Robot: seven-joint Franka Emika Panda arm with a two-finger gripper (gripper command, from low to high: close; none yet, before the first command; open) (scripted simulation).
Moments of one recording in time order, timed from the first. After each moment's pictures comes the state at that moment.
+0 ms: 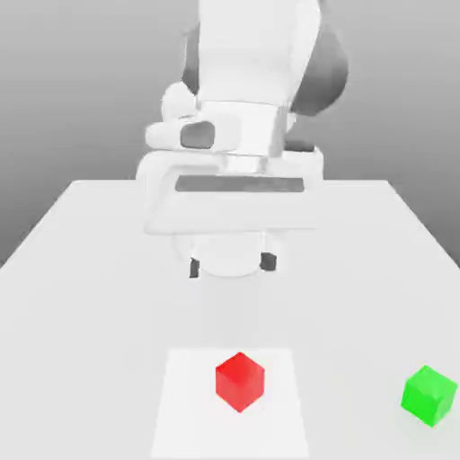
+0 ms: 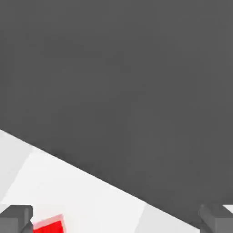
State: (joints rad) arm 0.06 -0.15 -0.05 -2.63 -0.13 2.66 0.33
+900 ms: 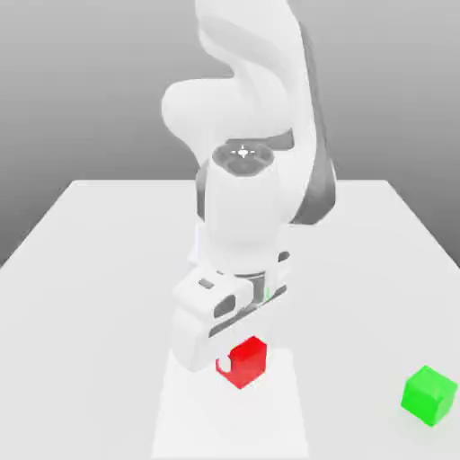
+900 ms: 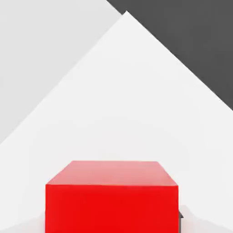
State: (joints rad) arm 0.09 0.05 0.00 -2.71 0.00 2.77 0.11
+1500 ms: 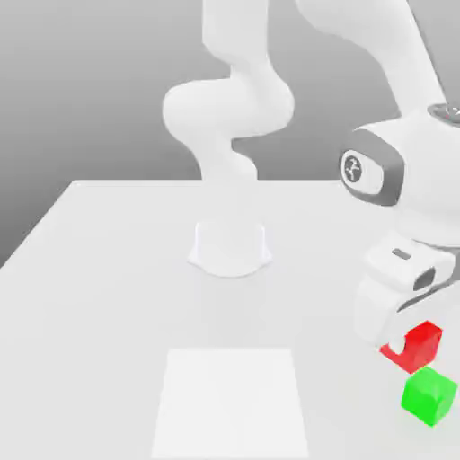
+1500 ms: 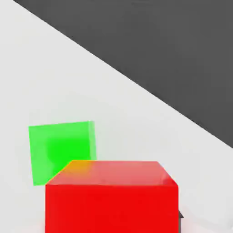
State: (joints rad) arm 0.43 0.17 0.15 -2.42 -0.05 2.58 0.84
